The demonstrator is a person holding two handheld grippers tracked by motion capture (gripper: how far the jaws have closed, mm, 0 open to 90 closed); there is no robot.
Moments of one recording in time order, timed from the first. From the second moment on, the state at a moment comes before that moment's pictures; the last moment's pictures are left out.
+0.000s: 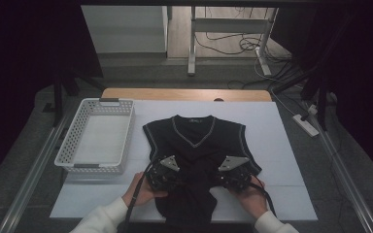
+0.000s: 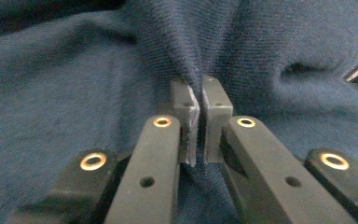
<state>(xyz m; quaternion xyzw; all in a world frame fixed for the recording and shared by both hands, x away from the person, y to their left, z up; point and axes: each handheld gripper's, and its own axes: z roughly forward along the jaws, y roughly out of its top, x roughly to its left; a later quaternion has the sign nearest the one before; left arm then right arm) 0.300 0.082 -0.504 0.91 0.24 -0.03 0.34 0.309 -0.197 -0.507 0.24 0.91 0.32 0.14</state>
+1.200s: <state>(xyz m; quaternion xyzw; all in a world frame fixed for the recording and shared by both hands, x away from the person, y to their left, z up) 0.301 0.126 -0.494 0.89 0.28 -0.01 0.36 0.265 -0.284 -0.451 0.28 0.84 0.42 0.19</state>
